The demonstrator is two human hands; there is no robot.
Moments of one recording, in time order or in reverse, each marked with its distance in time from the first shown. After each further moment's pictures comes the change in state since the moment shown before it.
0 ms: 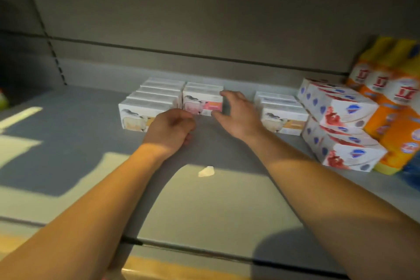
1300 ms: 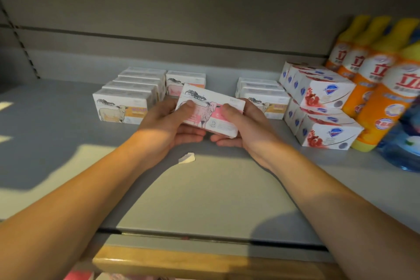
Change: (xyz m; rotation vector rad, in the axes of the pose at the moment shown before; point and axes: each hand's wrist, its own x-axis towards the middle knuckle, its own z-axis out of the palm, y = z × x) left_hand -0.028 0.015 0.028 -0.456 -0.301 -0.023; right_hand -0.092 -0.002 -0.045 1.046 -0.135 0.334
